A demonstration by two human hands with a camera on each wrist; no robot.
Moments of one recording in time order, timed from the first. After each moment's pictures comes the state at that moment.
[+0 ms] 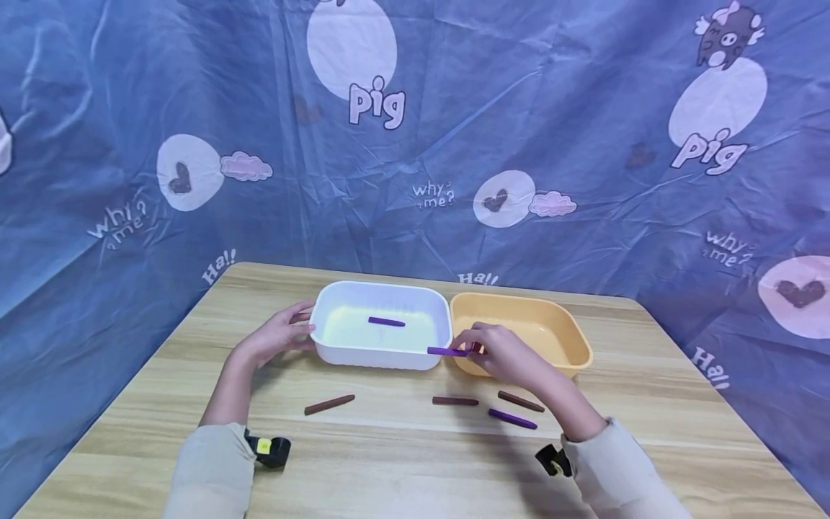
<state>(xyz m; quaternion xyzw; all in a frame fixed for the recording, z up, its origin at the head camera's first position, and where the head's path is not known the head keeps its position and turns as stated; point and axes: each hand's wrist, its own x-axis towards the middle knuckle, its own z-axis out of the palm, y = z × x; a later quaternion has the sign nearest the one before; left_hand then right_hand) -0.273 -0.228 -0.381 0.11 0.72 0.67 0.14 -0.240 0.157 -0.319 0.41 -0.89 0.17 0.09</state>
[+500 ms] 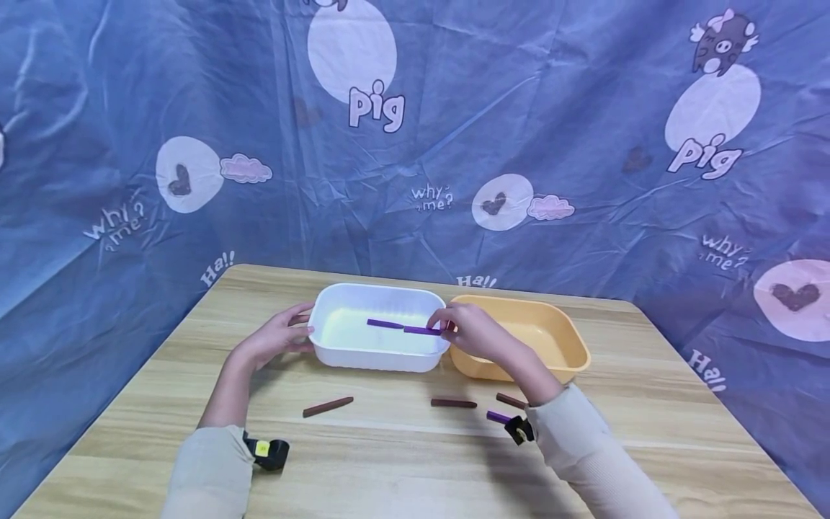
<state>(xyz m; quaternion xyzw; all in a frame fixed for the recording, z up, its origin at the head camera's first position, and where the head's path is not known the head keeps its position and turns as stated) -0.272 -0.228 -0.381 0.12 0.73 0.66 0.14 -0.270 0.120 -0.307 0.41 -0.89 0.15 0.08</state>
